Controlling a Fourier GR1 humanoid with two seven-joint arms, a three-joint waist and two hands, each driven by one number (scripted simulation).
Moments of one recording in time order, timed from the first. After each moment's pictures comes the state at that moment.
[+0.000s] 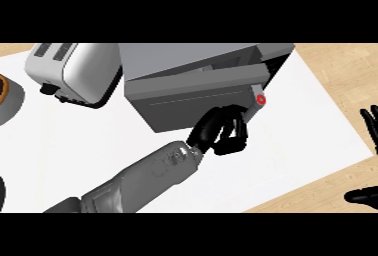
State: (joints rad) left arm -0.90 0.02 -0.99 -0.82 0.54 0.49 -0.18; right arm -0.01 -0.54 -0.11 -1.33 -0.43 0.43 -0.69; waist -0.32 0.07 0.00
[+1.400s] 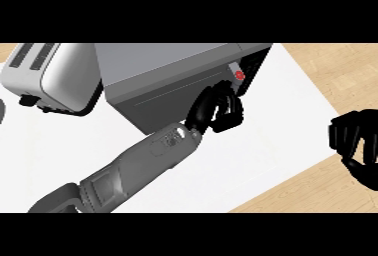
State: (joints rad) left arm -1.01 0.04 -0.97 -0.74 0.71 0.59 -0.21; right arm -0.19 -0.66 0.07 -1.56 -0.49 0.63 -0.50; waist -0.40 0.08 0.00
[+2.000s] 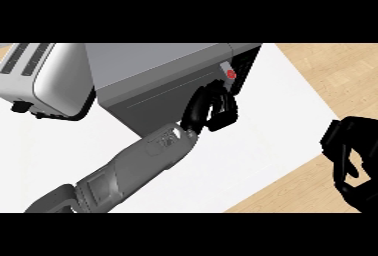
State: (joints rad) left arm -0.99 0.06 -0.98 -0.74 0.76 0.66 -0.25; right arm -0.20 -0.67 0.15 -1.70 -0.51 0.65 -0.45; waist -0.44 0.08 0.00
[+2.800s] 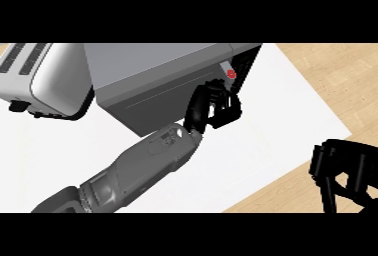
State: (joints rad) left arm -0.98 0.03 -0.92 -0.76 0.86 0.73 -0.25; right arm -0.15 -0.70 0.24 -1.81 -0.53 0.69 -0.37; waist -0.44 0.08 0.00
